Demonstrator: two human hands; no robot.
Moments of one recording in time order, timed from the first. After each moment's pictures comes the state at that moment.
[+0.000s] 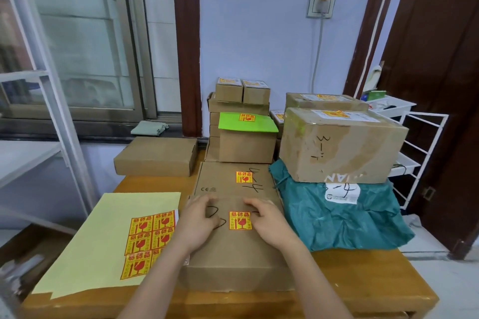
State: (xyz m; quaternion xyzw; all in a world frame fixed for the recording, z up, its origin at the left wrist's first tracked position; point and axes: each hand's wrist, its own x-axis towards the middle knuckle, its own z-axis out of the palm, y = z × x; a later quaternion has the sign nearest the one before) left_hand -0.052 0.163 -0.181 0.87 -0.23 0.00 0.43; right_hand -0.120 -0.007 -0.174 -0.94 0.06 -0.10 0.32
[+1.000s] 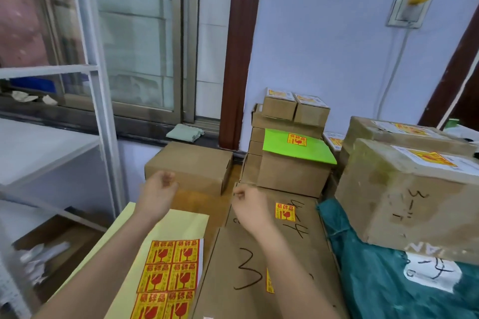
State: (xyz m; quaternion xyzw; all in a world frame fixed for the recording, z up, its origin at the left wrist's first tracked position) left_hand 0.076 0.245 -0.146 0.85 0.00 0.13 0.51; right_hand 0.026 0.058 -0.145 -0.91 0.06 -0.12 0.39
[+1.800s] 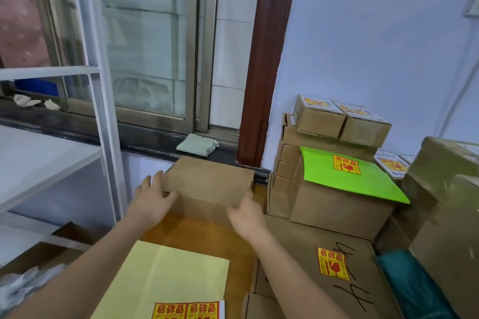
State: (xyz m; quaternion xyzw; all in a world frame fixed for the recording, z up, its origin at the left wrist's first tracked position) left_hand 0.219 0.295 -0.188 0.95 -0.01 0.07 0.31; right_hand 0.168 0.087 -0.184 -0.91 0.11 -0.03 0.40
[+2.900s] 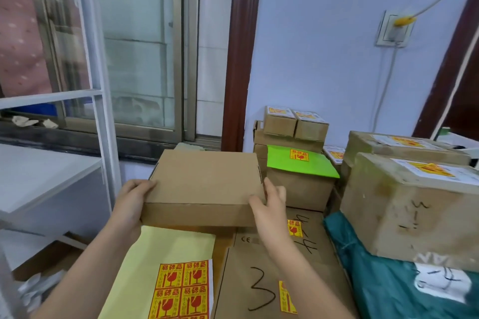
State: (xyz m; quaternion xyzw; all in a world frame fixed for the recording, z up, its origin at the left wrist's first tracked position) left_hand 0.087 0.293 -0.120 0.65 0.07 0.06 0.75; right_hand 0.005 0.068 -0.114 -0.79 0.08 -0.22 0.56
